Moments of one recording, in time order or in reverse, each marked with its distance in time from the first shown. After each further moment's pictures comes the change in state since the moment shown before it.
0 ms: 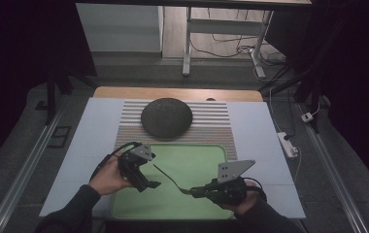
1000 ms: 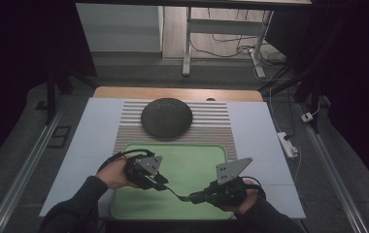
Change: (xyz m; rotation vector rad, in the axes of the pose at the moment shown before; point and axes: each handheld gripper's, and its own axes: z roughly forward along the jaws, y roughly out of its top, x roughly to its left) left arm -0.010 0.015 0.009 0.064 -0.214 0.367; right arm -0.001 0.002 0.001 0.023 0.133 0.000
